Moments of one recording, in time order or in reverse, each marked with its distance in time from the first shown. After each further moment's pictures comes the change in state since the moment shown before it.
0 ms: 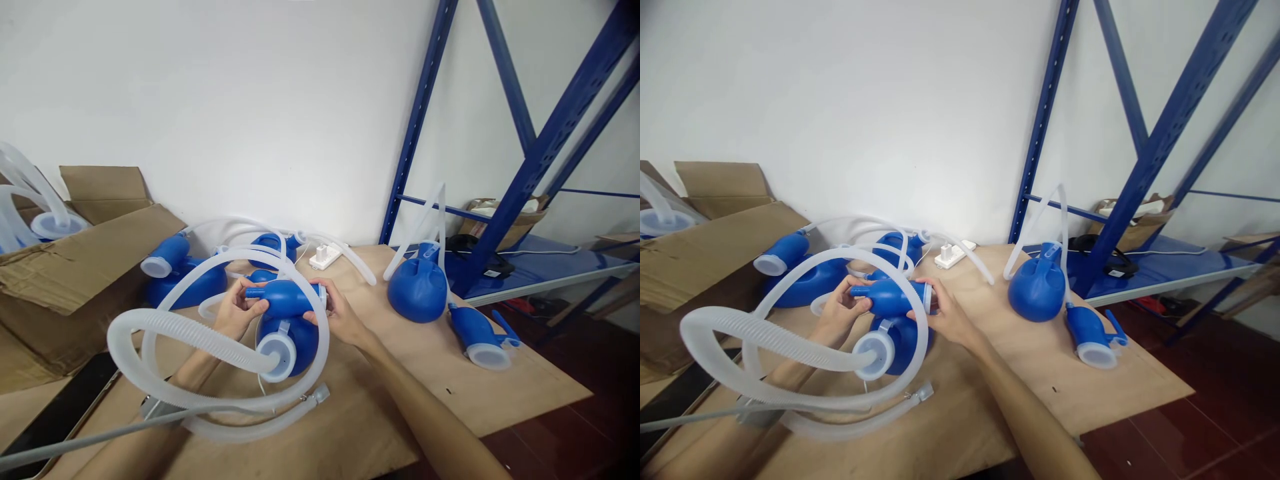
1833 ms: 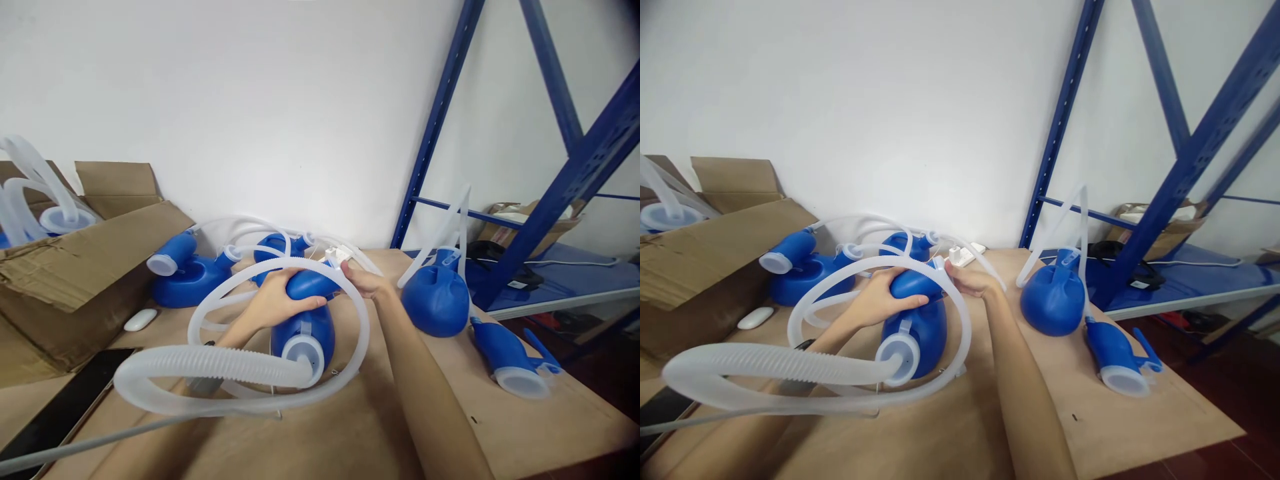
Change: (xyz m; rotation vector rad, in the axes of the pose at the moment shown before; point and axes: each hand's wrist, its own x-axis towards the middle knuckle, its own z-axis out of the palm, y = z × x) left_hand 0.037 0.060 0.045 0.496 -0.212 0.294; right_hand 0.081 -0.006 -0.060 0.279 -0.371 0.393
